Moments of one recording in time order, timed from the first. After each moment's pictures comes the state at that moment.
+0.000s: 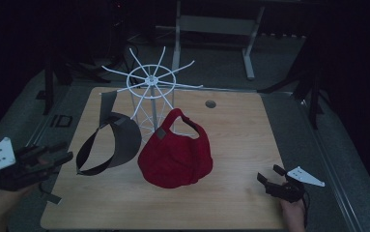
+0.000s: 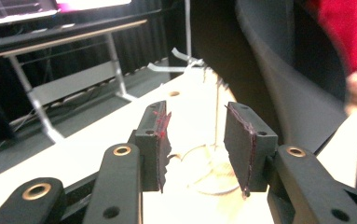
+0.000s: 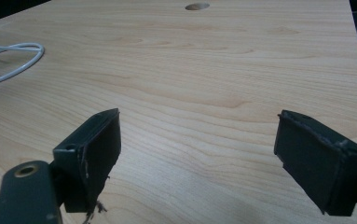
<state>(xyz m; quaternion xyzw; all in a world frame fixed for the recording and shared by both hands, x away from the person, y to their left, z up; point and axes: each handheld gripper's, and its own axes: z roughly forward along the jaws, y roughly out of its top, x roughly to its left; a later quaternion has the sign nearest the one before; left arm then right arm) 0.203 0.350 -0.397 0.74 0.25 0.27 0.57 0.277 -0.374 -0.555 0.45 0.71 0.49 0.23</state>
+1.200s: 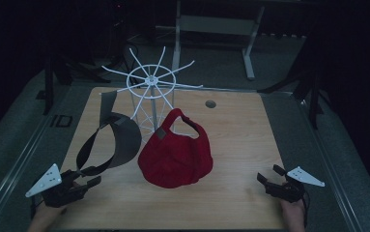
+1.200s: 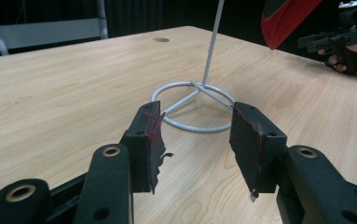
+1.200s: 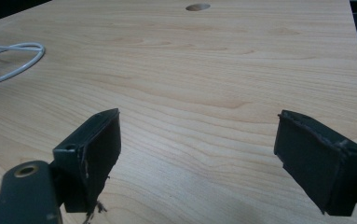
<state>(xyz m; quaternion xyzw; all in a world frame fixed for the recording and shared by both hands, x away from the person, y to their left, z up) 0.217 0.320 -0.531 0.73 0.31 0.19 0.58 0.277 -0.374 -0.555 0.45 0.71 0.49 0.23</state>
